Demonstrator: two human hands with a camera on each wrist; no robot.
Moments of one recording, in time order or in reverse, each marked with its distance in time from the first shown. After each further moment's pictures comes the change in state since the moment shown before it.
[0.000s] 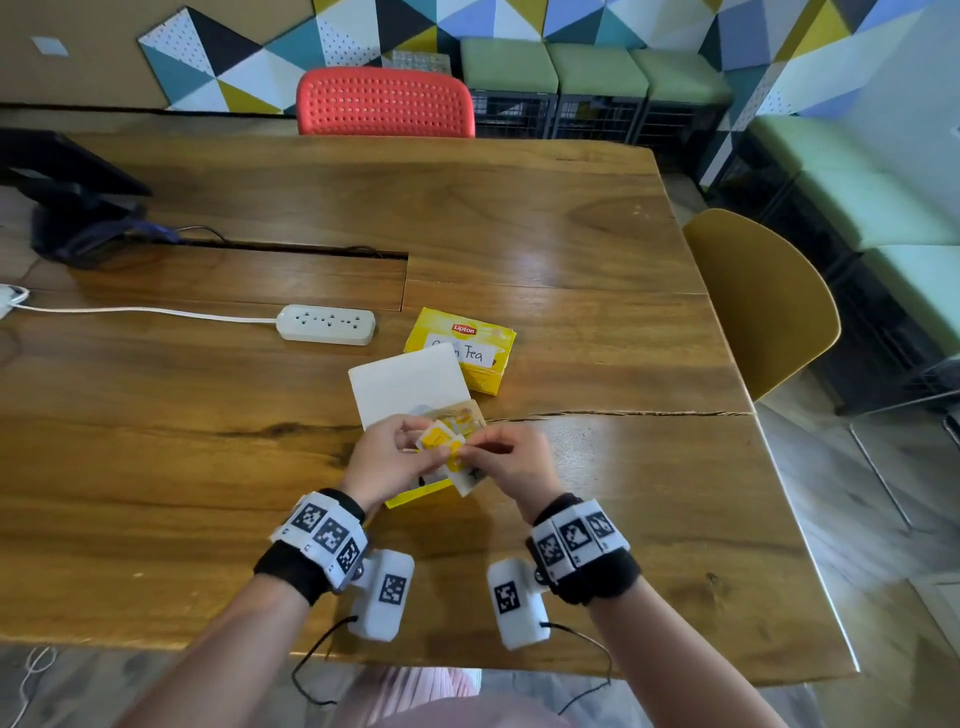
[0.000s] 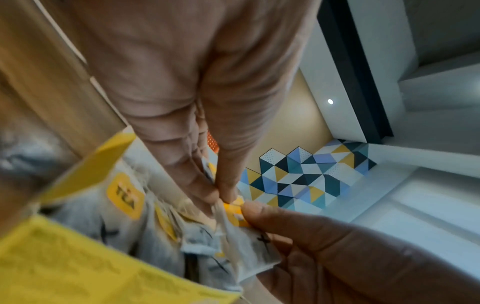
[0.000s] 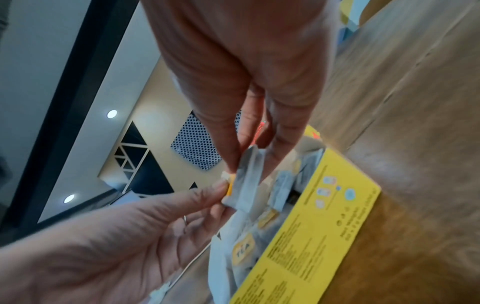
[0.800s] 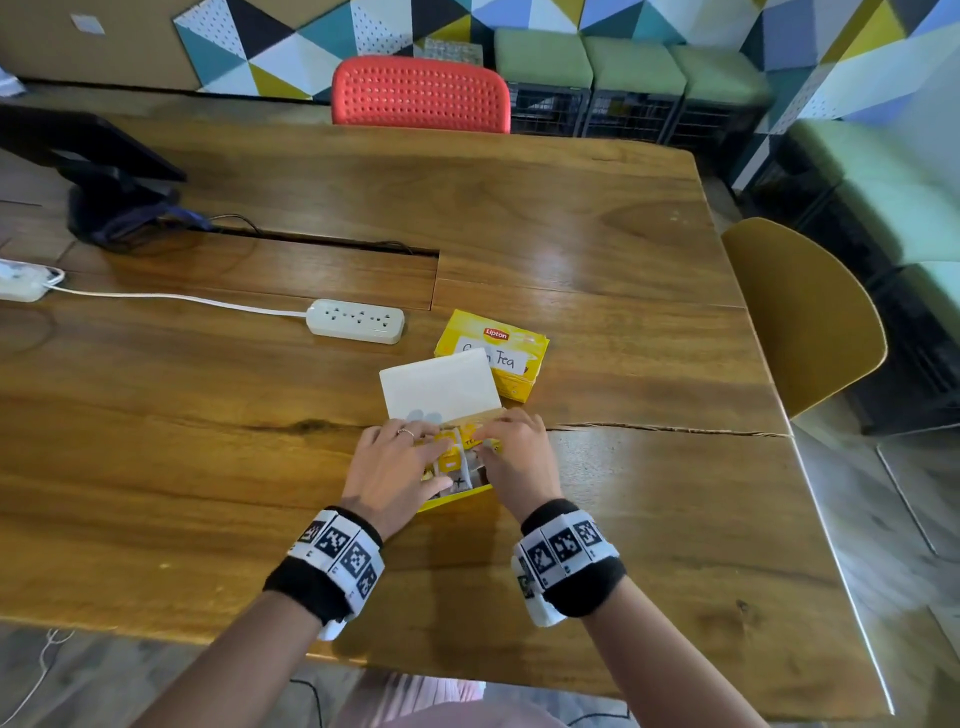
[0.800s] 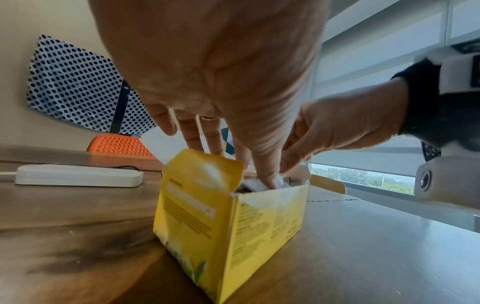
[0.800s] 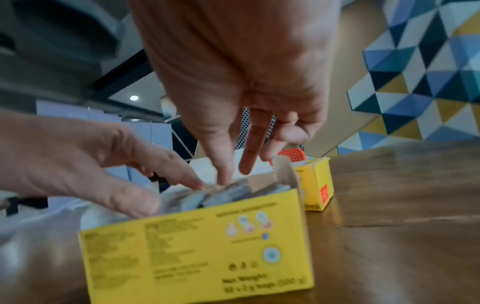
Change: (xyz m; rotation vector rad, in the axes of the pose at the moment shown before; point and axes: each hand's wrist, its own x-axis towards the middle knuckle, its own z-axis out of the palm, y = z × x) left_hand 0.001 -0.017 -0.027 1.273 0.051 0.438; right_hand 0.024 -0.007 0.031 -0.671 0.040 -0.232
